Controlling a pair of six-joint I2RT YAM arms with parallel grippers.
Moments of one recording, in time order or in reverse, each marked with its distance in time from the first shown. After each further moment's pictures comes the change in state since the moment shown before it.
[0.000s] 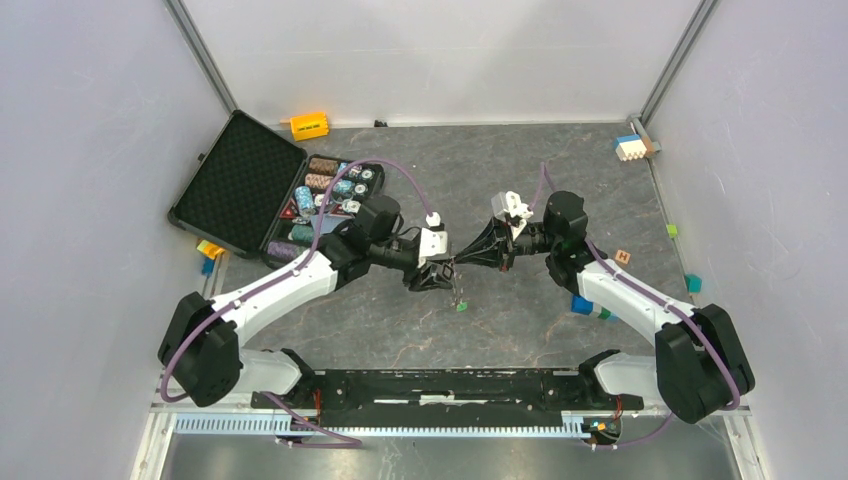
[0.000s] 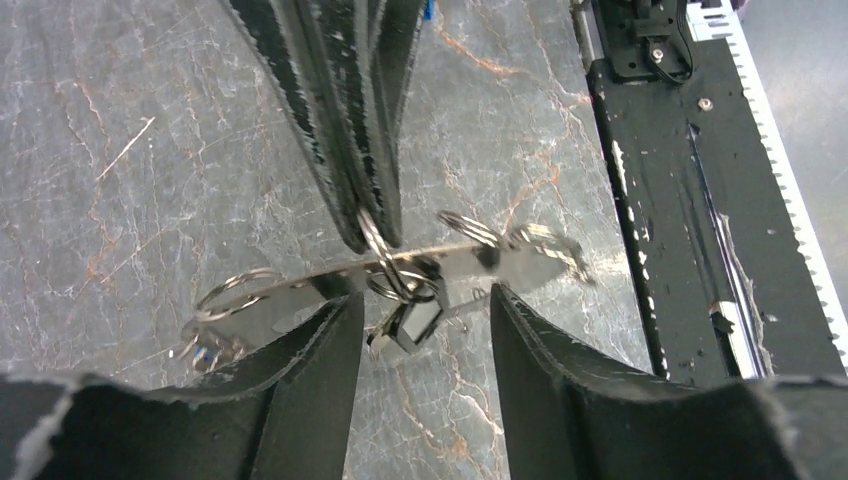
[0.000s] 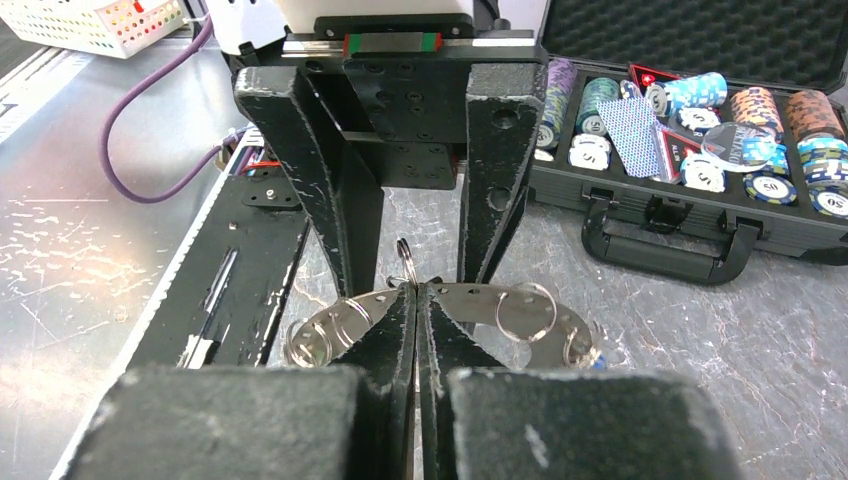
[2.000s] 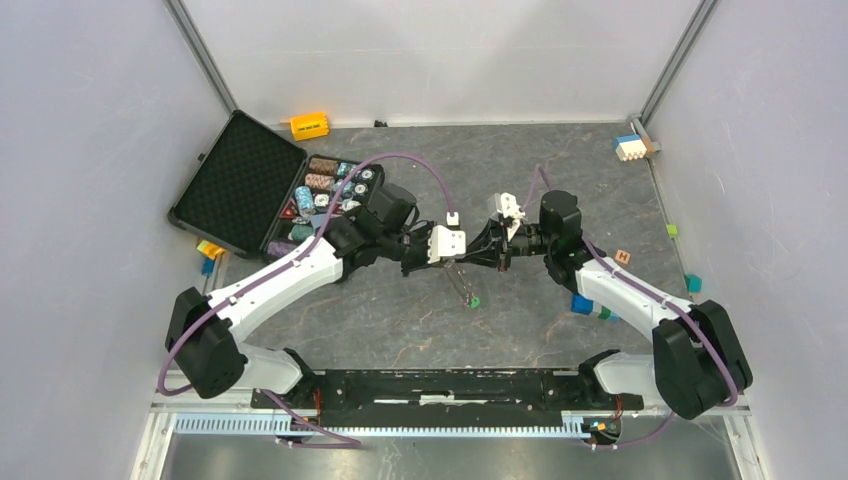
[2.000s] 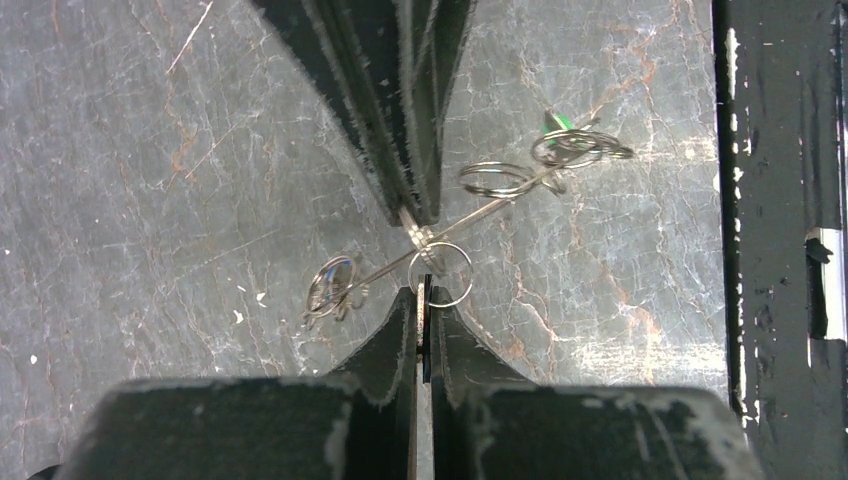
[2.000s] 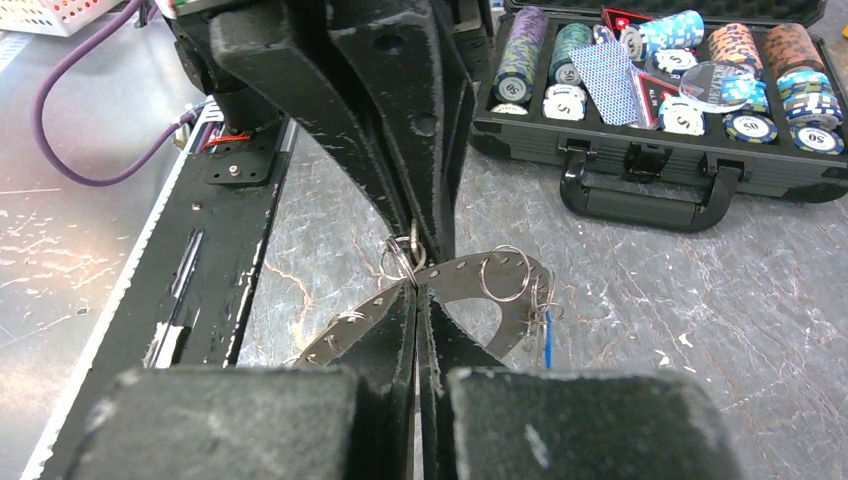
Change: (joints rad) left arm -0.059 0.053 0.222 -0.339 -0.315 0.137; right arm -0.004 0.018 0.008 -0.132 0.071 -0.112
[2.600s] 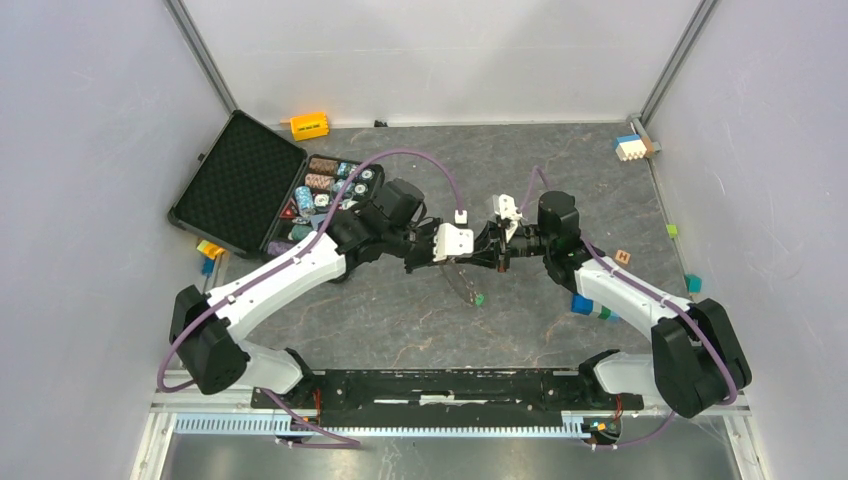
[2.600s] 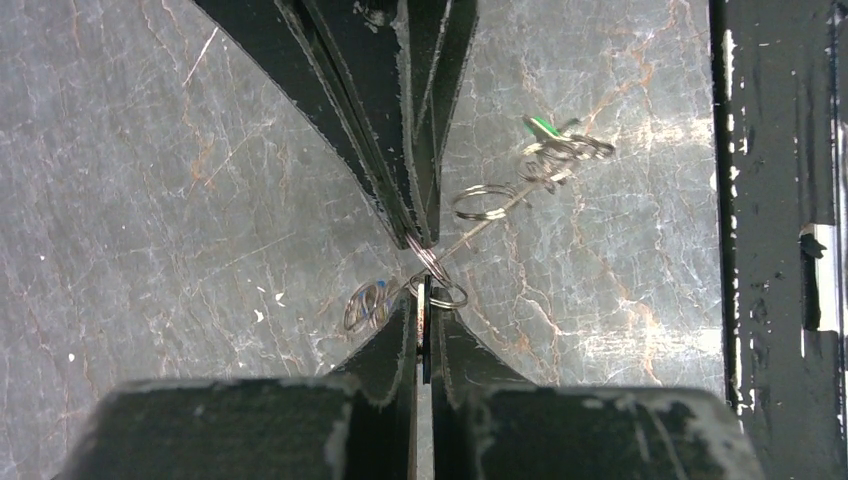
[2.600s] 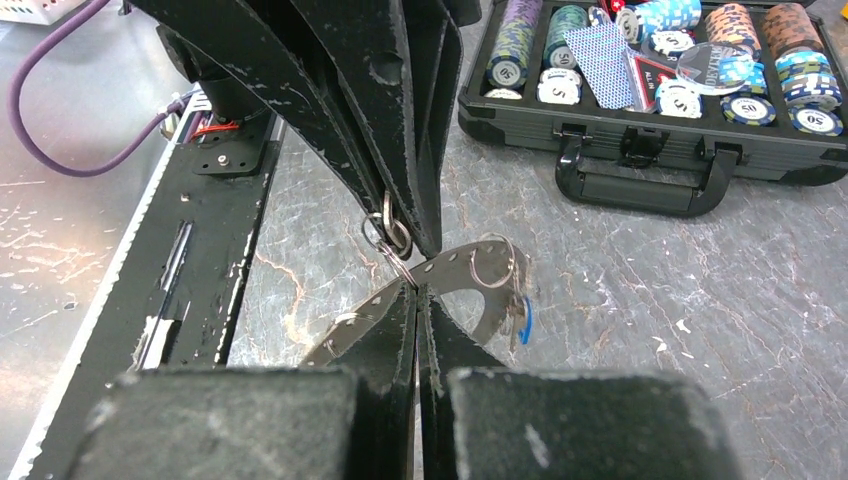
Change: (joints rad) left arm -0.042 0.015 0.093 -0.085 -0.040 0.014; right arm 0.008 0.010 0.000 -0.038 0.024 -0.037
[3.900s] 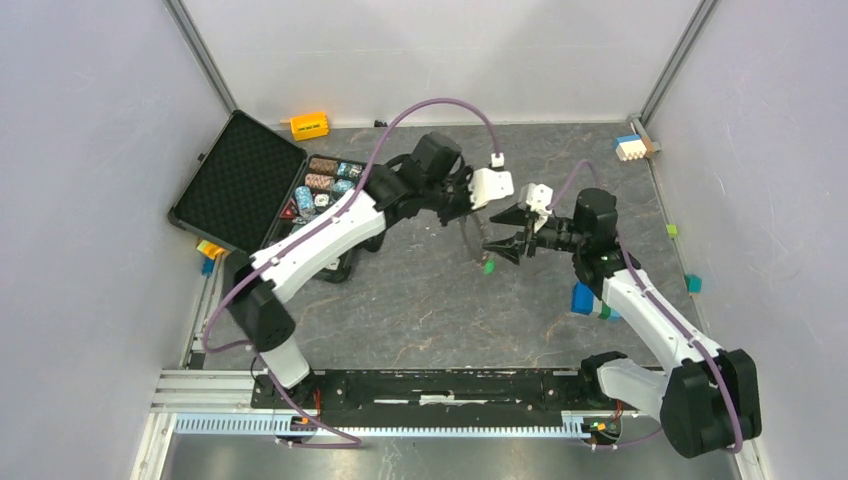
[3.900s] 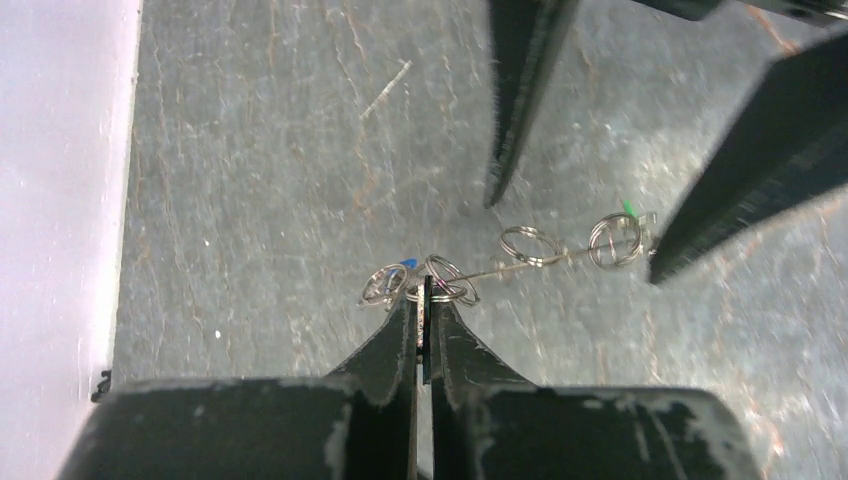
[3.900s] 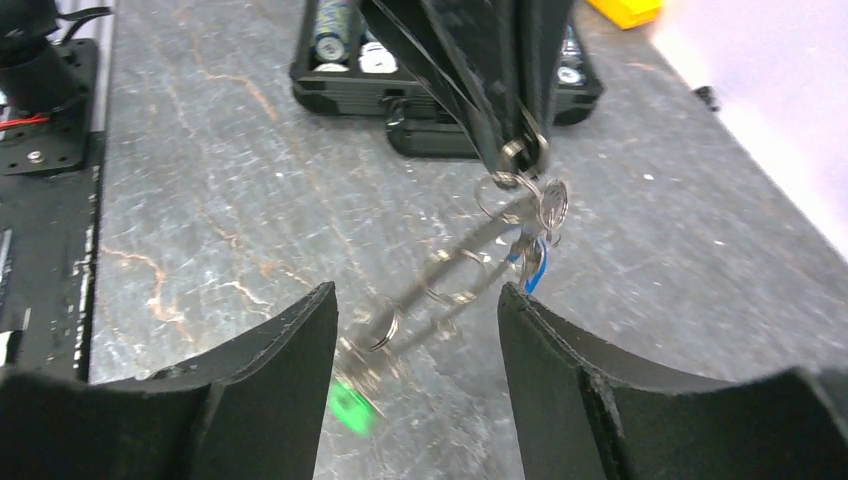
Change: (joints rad) left arm -0.014 0.275 0.429 -0.055 -0.204 -0.088; right arm -0.162 -0.177 0.004 -0.185 0.145 -0.145
